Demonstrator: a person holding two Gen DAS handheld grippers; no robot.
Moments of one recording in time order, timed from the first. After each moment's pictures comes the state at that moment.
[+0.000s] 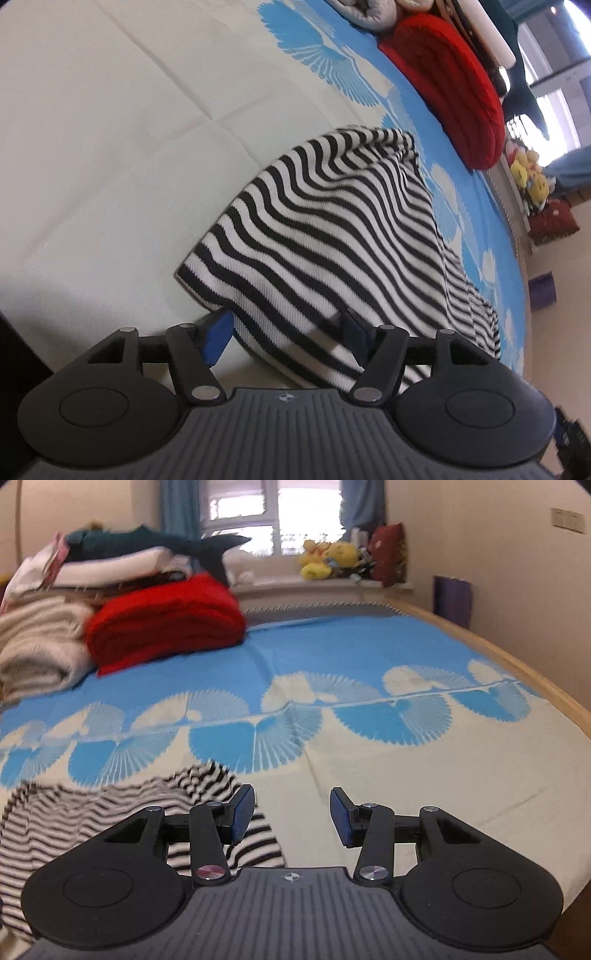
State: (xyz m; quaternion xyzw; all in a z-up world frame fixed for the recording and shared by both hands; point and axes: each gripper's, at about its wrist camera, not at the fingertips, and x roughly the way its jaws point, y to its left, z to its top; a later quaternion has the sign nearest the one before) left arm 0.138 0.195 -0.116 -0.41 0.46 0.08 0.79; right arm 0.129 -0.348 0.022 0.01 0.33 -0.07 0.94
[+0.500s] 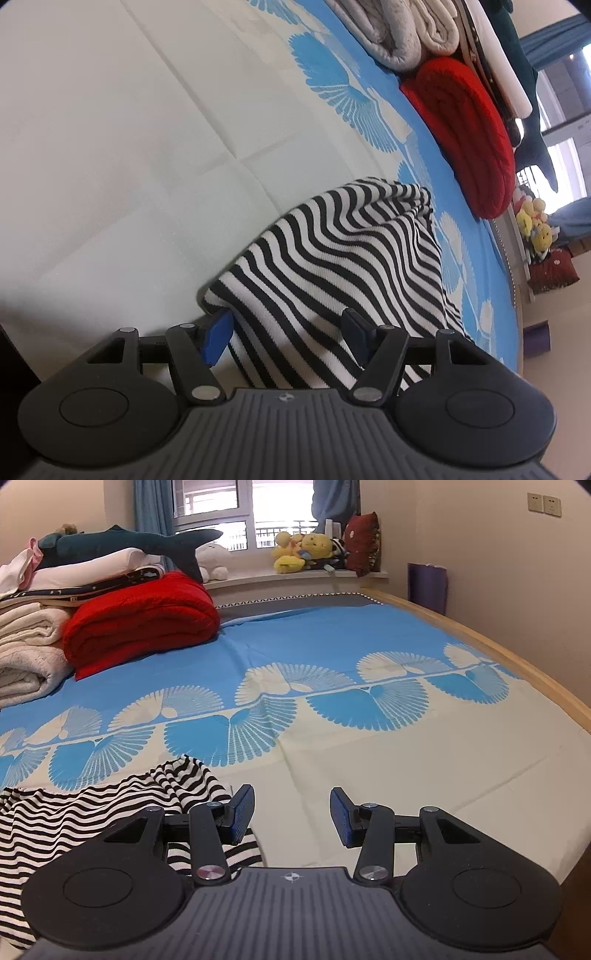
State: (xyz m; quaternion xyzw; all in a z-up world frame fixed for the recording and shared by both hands) left arm 0.143 0.215 -0.116 -0.45 0.42 0.13 0.78; right arm 0.123 -0.360 0.013 0.02 0.35 -0.11 0.93
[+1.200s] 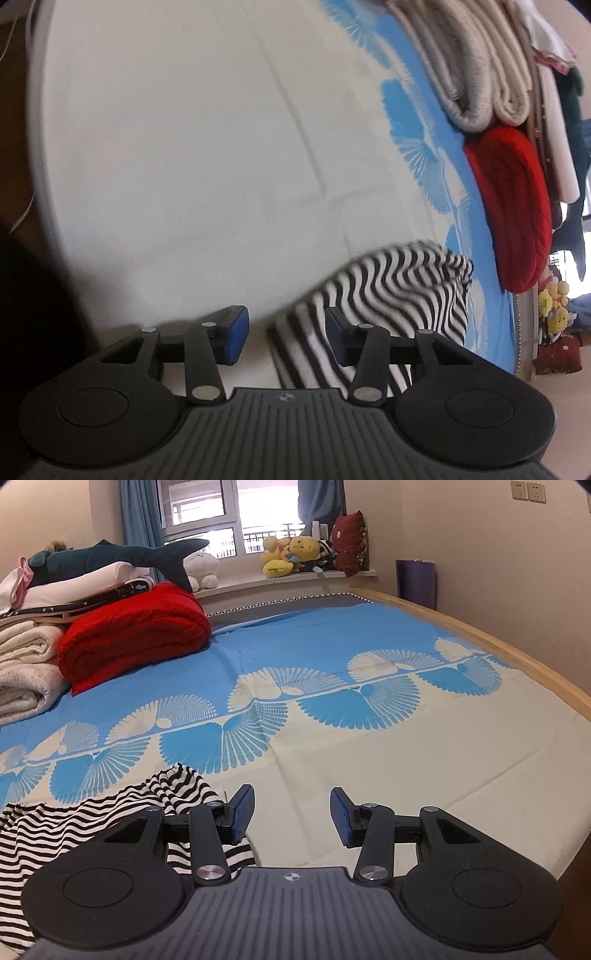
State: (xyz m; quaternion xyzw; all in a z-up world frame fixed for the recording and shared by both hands) left arm 0.106 0.247 -0.115 -0.53 0.40 0.23 0.71; right arm 0.117 -0.376 0.017 0.05 0.34 -0.11 0.93
